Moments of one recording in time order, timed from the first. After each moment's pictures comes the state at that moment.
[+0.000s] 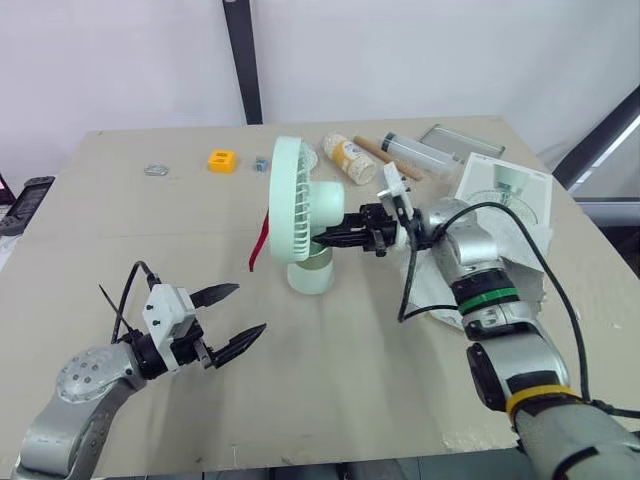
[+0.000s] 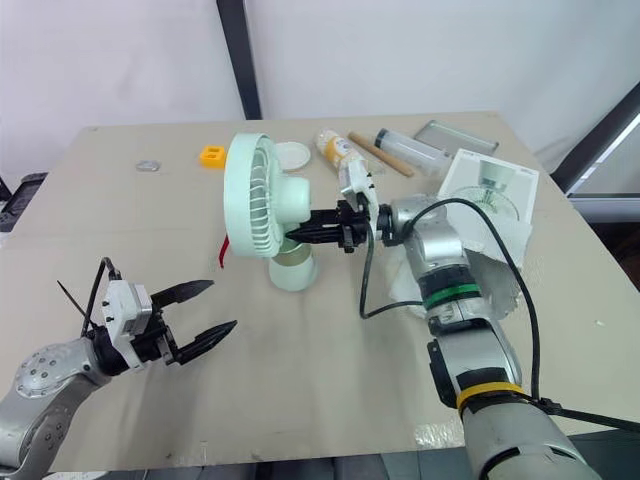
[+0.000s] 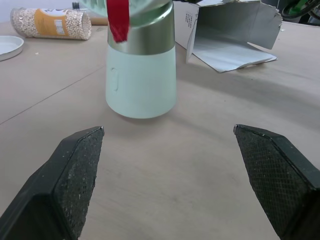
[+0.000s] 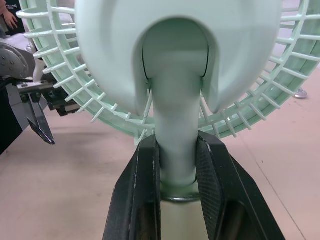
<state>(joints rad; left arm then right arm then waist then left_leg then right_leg) 0.15 0.57 0.12 -0.49 -0.51 0.26 -0.83 -0.96 -0.36 0.13 0.68 0.35 0.06 1.49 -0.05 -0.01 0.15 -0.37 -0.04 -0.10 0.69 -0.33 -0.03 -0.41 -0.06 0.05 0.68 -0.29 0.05</state>
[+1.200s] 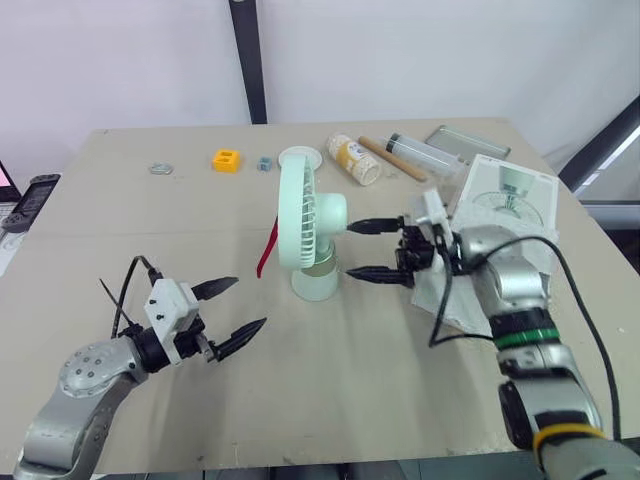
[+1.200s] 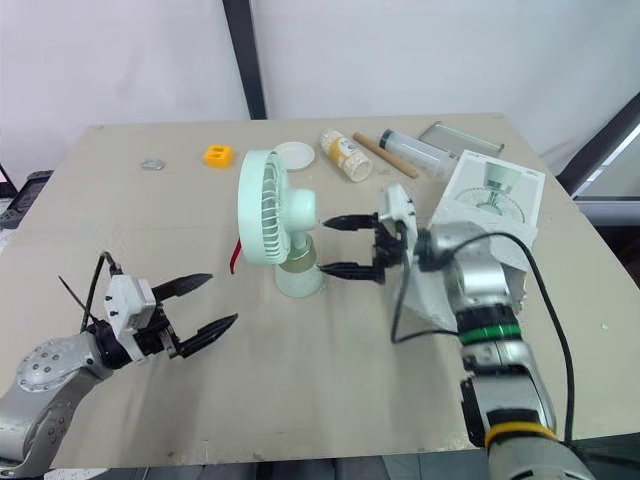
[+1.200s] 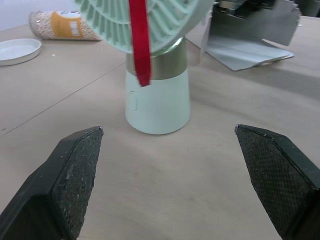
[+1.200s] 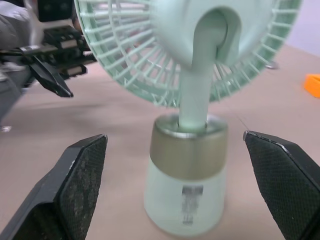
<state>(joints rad) 0.12 0.57 0.12 -0.49 -0.48 0.28 -0.78 -0.59 -0.50 -0.01 0.23 0.37 0.17 1.37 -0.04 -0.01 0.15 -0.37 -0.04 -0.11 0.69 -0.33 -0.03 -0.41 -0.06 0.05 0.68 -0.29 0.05</state>
